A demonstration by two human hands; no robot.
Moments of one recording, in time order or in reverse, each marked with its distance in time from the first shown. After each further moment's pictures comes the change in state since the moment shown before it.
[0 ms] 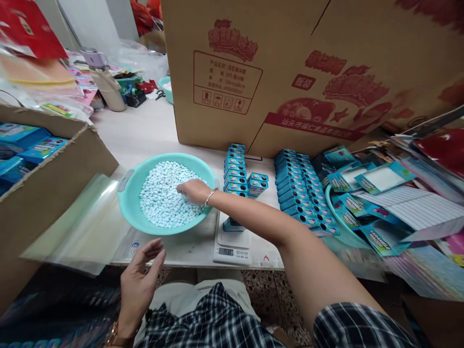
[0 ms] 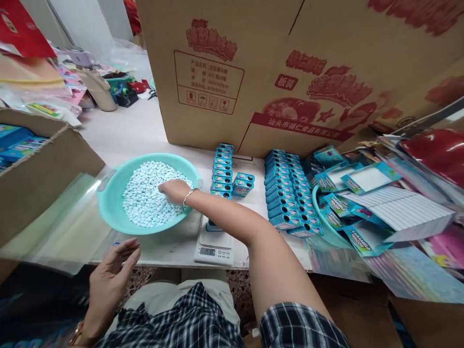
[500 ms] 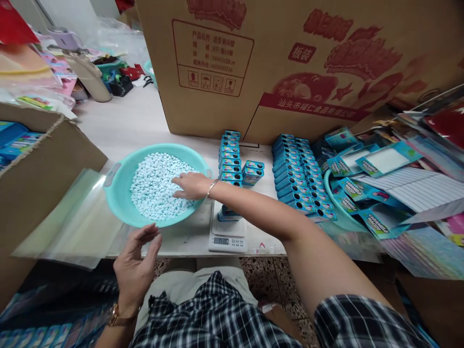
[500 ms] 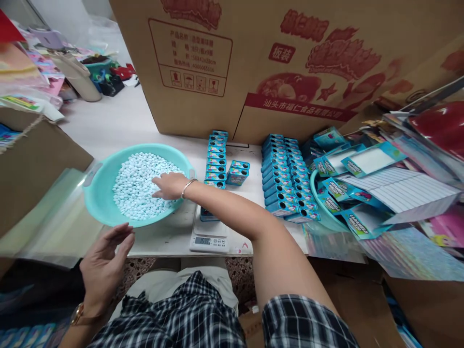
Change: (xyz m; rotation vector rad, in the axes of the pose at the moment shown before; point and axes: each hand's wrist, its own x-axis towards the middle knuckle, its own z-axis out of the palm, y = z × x) left_hand 0.007 0.037 0.022 -0.008 0.066 0.181; right_hand -0.033 0.003 -0.020 0.083 -0.053 -0.009
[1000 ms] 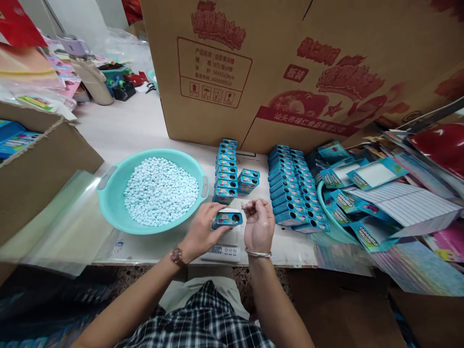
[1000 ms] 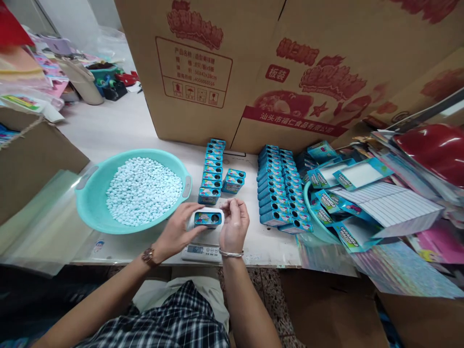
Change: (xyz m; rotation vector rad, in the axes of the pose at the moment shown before) left_hand 0.033 0.049 0.130 0.124 -0.621 0.491; right_hand -0.169 -0.012 0.034 1.589 1.586 0.460
